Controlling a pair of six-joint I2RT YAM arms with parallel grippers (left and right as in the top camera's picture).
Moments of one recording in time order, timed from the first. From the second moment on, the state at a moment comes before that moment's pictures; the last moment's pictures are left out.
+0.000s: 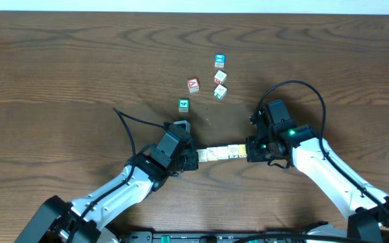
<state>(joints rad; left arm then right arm) -0.66 1.42 0.54 -0.05 0.17 -0.75 0.37 1.46 0.80 -0.66 -0.21 0.31</state>
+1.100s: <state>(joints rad) -0.68 1.49 0.54 -0.05 0.20 -0.77 0.39 1.47 0.67 -0.58 -0.18 0.33</state>
